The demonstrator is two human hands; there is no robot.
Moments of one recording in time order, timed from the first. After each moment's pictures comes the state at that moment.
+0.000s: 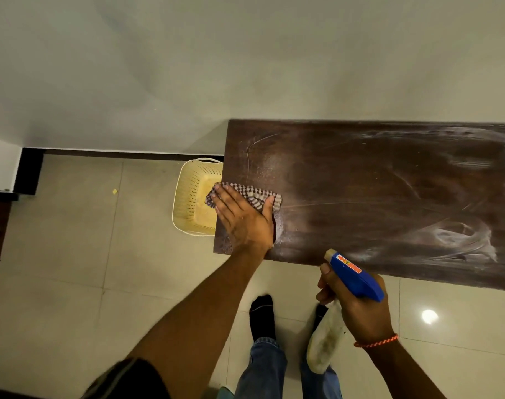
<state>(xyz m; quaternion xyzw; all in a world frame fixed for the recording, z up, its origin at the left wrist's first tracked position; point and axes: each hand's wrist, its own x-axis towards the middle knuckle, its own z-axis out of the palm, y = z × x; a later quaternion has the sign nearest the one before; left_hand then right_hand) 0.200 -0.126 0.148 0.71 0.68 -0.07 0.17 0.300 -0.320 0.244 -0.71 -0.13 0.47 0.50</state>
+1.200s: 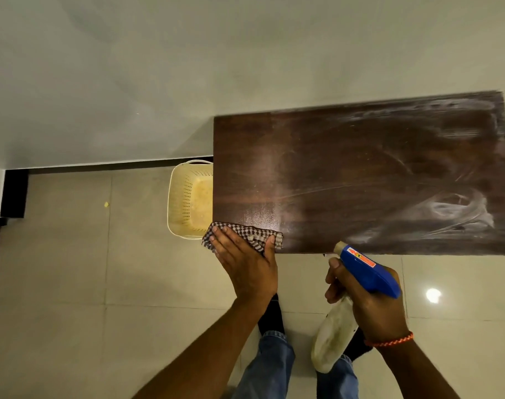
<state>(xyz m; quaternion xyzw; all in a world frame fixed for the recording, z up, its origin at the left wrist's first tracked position) 0.150 -0.213 0.150 0.72 0.66 -0.07 0.20 0.288 -0.336 0.250 -0.73 -0.11 0.42 0.53</state>
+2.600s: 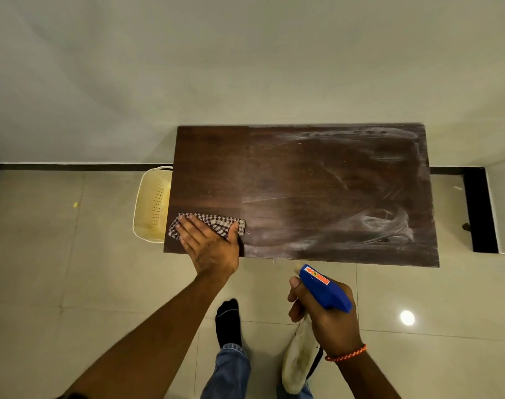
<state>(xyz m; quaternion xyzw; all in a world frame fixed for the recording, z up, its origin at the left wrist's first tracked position) 0.206 -0.204 0.153 0.68 0.70 -0.11 0.20 0.327 -0.390 0.259 -0.71 -0.13 0.47 0.52</state>
